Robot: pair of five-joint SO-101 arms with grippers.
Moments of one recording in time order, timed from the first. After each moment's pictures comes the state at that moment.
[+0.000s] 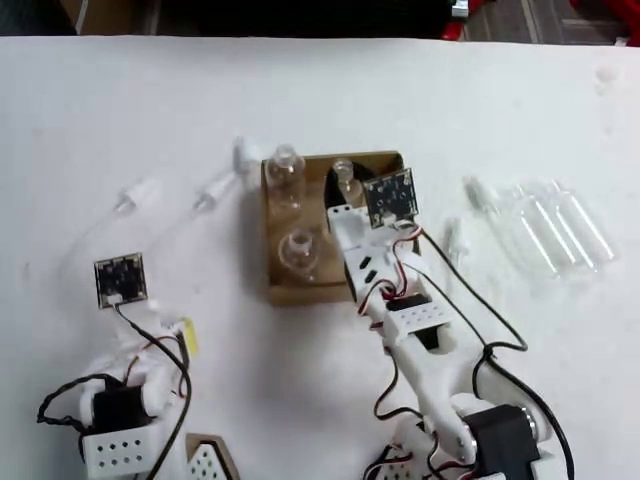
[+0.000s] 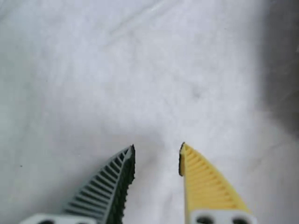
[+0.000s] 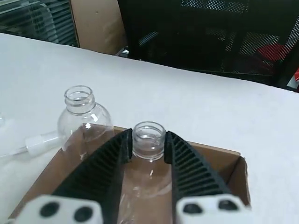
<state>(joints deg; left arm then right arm) -16.2 -103.3 97.1 73.1 7.1 -19.4 -17.5 69.1 -32.4 4.8</state>
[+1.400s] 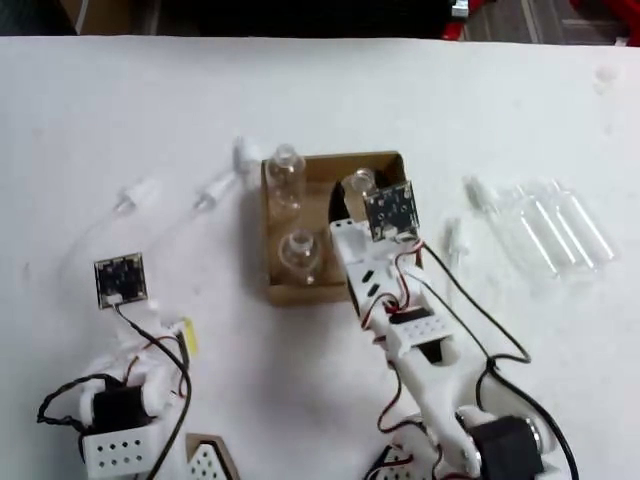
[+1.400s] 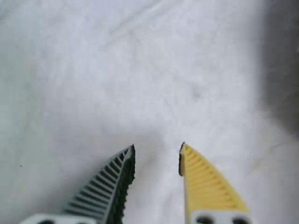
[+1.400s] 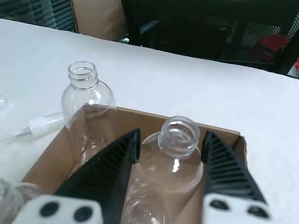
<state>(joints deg) -16.2 -103.3 97.1 73.1 7.1 -19.5 -21.1 75.1 -32.9 5.2</state>
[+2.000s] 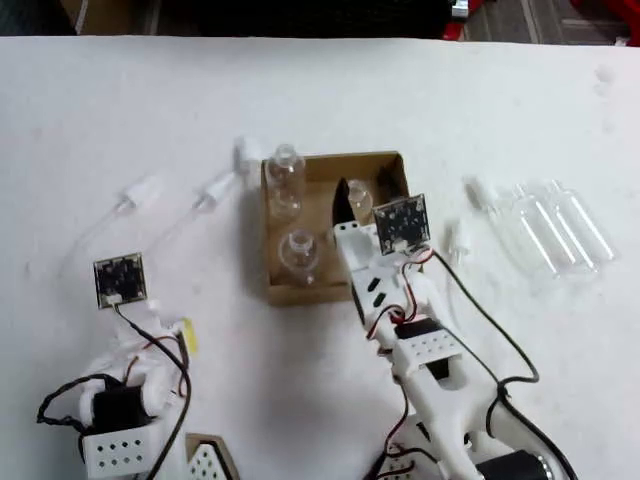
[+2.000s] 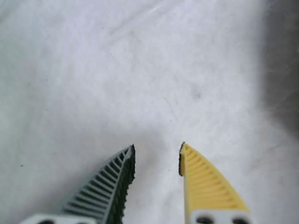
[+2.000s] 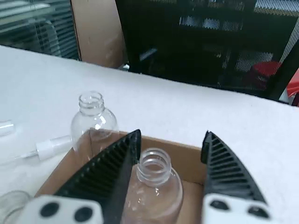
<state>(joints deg) -16.3 -103.3 97.1 73.1 7.1 -19.5 -30.8 78.7 -32.7 5.1</state>
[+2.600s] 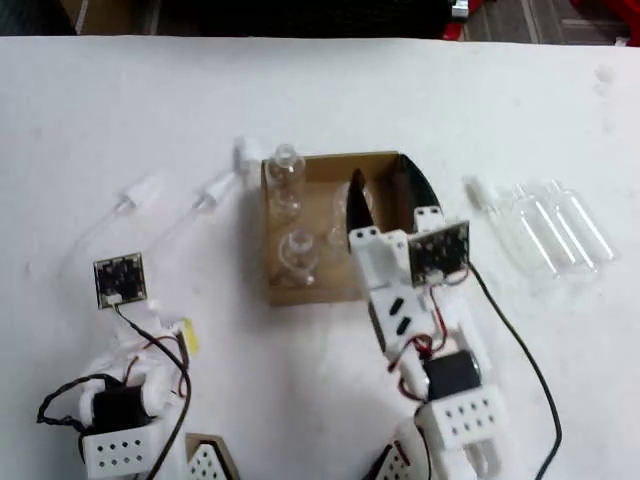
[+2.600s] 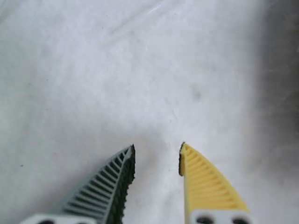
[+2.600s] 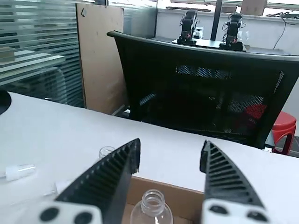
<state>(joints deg) -16.3 -103.3 97.1 73.1 7.1 -19.8 -74.6 77.0 6.0 5.1</state>
